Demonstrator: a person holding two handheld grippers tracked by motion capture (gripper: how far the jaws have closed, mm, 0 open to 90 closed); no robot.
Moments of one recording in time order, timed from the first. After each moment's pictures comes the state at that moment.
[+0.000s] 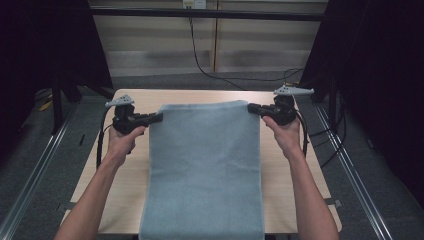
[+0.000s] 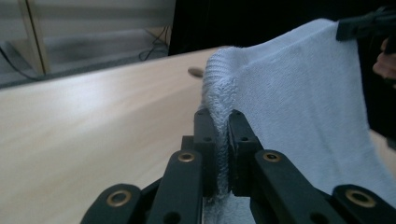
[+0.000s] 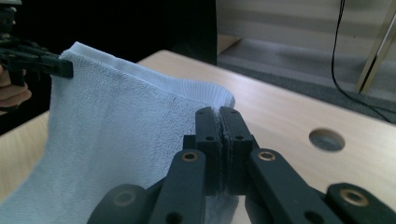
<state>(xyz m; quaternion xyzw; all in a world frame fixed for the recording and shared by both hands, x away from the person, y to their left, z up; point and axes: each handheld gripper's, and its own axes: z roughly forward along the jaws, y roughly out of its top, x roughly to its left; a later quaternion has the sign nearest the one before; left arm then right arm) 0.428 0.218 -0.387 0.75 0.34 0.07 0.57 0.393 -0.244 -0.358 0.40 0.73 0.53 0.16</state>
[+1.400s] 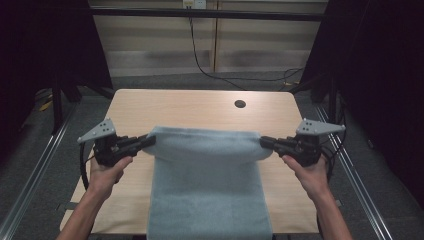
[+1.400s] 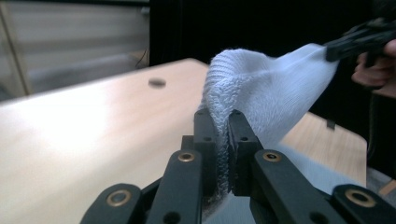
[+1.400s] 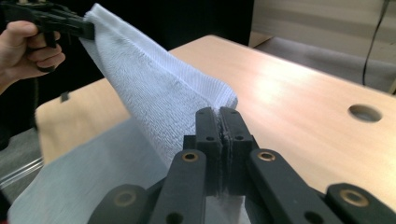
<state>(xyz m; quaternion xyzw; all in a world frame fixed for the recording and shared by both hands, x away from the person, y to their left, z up) 0.304 0.234 -0.379 0.75 0.29 0.08 0.59 0.263 -0.256 -0.352 0.34 0.76 0.53 0.14</state>
